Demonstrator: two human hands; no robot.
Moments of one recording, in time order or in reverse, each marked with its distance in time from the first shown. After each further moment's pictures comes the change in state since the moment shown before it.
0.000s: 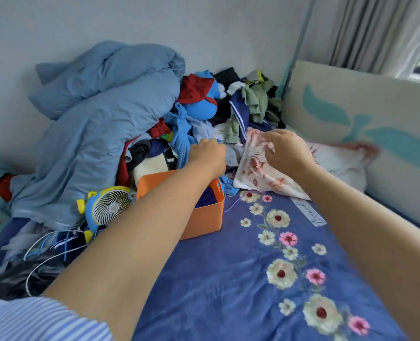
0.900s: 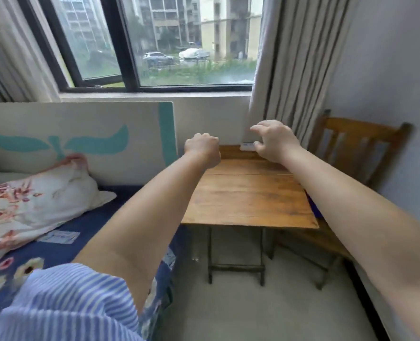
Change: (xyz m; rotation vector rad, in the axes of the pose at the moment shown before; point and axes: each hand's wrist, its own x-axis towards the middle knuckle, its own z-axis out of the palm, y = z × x) left_hand -0.321 0.593 -0.164 -0.164 0.129 1.072; right_hand -0.579 0.252 -0.377 -0.500 0.119 1.041
